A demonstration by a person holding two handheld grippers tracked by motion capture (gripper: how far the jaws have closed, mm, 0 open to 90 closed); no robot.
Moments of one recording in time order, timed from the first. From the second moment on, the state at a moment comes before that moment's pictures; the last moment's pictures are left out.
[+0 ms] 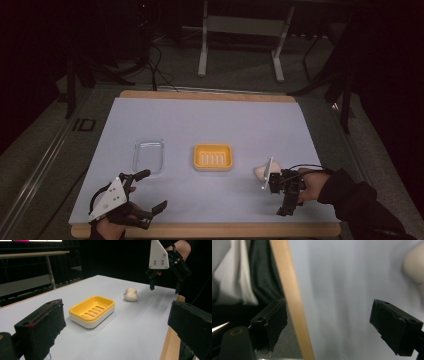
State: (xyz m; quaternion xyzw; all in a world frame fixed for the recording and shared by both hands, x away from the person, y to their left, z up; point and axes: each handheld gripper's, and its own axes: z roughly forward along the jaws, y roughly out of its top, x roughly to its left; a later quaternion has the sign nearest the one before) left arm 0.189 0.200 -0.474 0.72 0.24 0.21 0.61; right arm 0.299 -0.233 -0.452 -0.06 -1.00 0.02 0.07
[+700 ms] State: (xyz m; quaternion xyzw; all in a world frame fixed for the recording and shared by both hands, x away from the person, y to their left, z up) left arm 0.183 0.203 -0.476 0.72 0.25 0.22 0.61; right arm 0.318 -0.235 -0.440 0.03 -1.00 -0.01 0.01
